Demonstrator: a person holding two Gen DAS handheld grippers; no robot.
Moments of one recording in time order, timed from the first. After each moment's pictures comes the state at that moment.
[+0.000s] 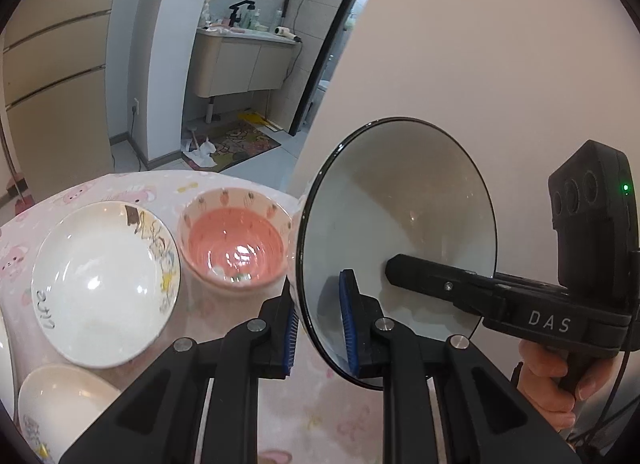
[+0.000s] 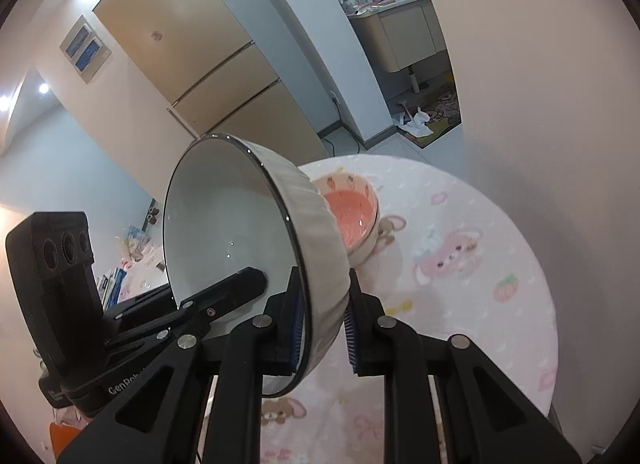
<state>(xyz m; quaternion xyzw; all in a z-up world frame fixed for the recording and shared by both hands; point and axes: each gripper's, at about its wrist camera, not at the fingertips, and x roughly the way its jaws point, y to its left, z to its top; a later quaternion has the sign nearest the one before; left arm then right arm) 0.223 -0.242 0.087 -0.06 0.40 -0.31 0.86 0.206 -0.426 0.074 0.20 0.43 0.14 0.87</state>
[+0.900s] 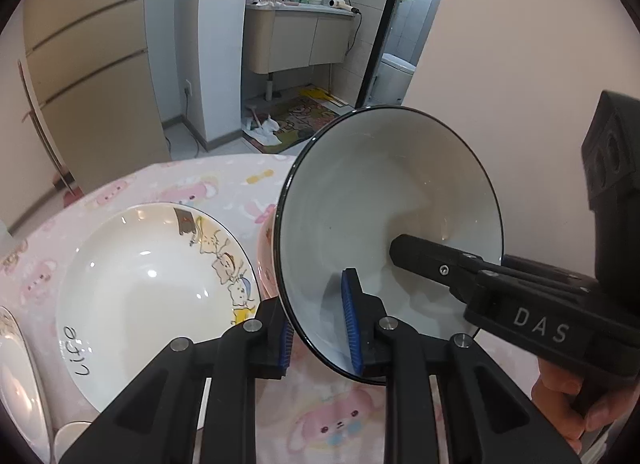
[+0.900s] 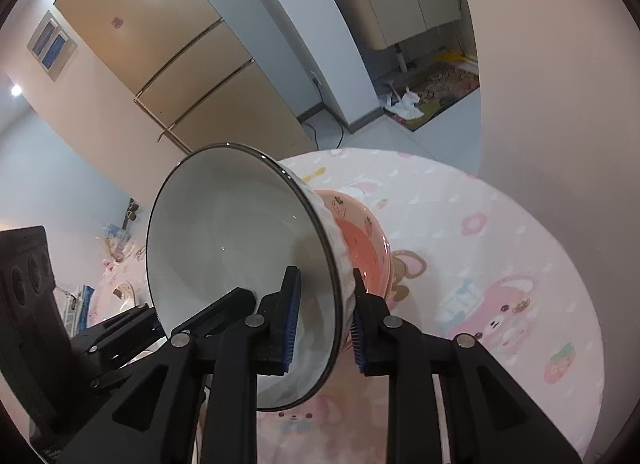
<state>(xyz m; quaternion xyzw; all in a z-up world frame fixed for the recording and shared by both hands) 0.300 -0.248 0.027 0.01 0.45 -0.20 0.87 0.297 -0.399 0.012 0.18 0.45 0.11 0.86</state>
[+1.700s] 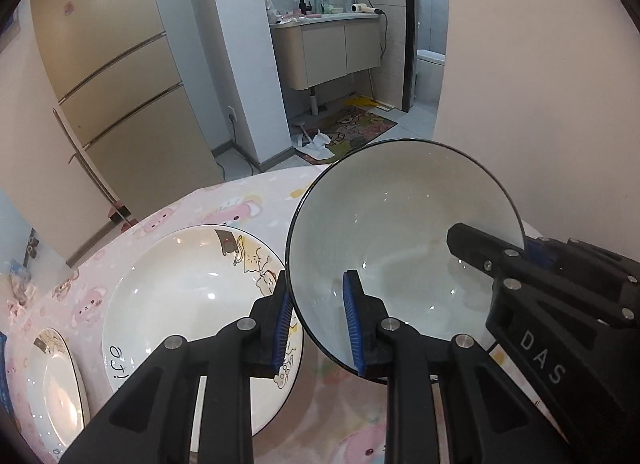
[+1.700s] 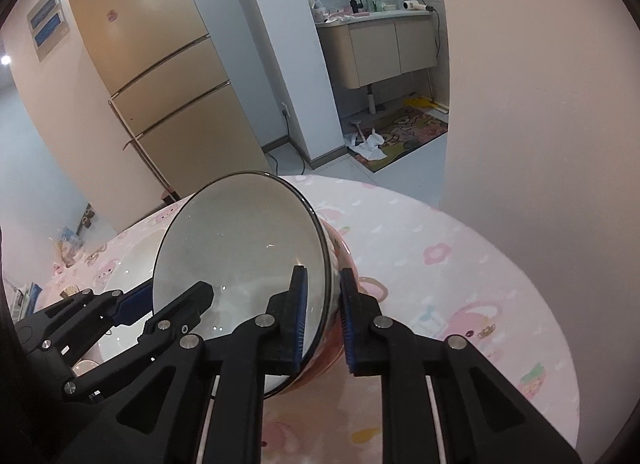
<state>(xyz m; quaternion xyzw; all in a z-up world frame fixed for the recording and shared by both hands) 0.309 -0.269 0.010 0.10 0.41 -0.11 0.90 0.294 -0.395 0.008 0.12 0.41 0.04 0.90</state>
